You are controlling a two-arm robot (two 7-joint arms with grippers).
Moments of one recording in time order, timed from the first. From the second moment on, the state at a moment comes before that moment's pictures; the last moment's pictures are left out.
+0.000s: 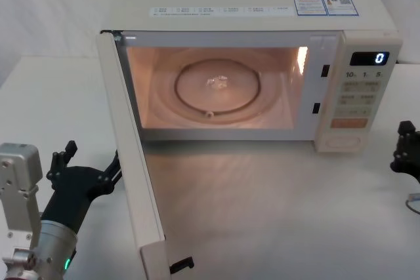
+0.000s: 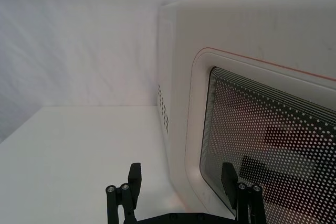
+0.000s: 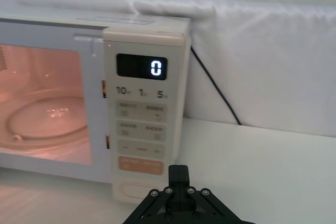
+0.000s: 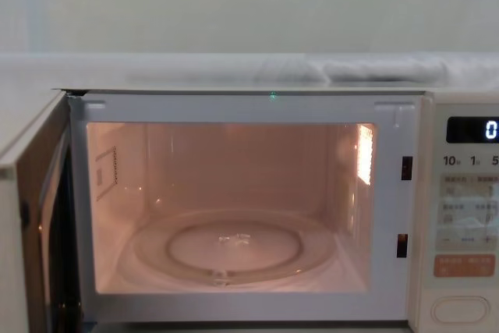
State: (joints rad) left arm 0.27 0.24 0.04 -1.85 -0.25 -0.02 -0.02; right arm -0.19 0.15 -0.03 -1.92 0.08 0.14 0.10
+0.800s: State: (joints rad) left arm 0.27 0.24 0.04 -1.85 -0.25 -0.02 -0.02; right arm -0.20 0.18 0.03 -1.93 0.10 0.15 0.13
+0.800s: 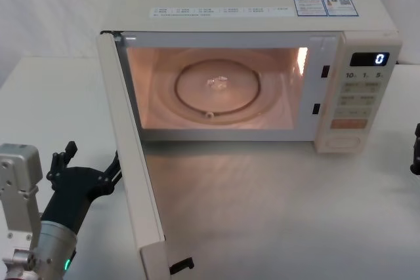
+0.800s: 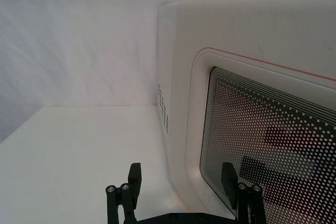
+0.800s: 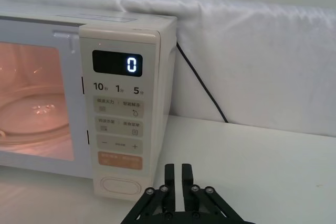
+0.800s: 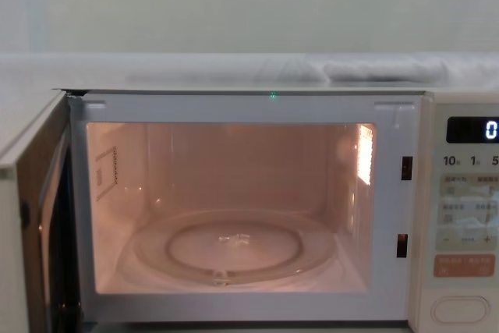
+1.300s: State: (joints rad) left arm 0.27 0.24 0.04 -1.85 -0.25 -0.02 -0.02; right arm -0.20 0.18 0.03 -1.93 0.10 0.15 0.13
